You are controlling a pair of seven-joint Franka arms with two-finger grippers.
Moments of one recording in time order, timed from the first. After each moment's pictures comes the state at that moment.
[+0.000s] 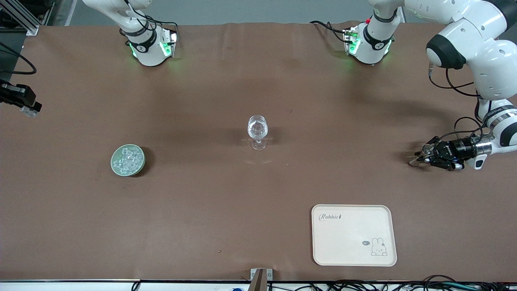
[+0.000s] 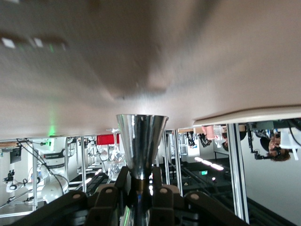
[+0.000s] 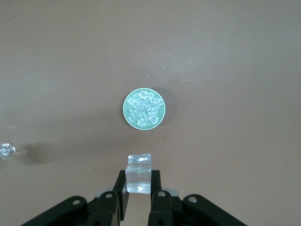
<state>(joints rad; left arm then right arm) 0.09 1.04 0.66 -1.59 -1.44 1.13 -0.35 -0.02 0.06 -0.04 -1.39 0.01 1.42 0.07</state>
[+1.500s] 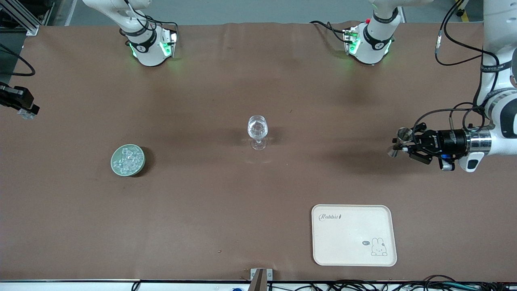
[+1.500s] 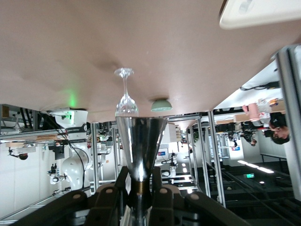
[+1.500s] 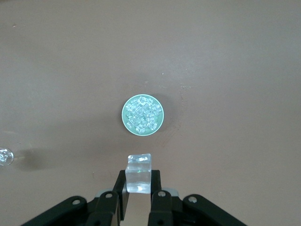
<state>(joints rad) -0.01 0.41 0.29 -1.83 -1.20 1.42 -0.70 -0.02 0.06 -0.04 -1.40 0.01 1.45 0.07</state>
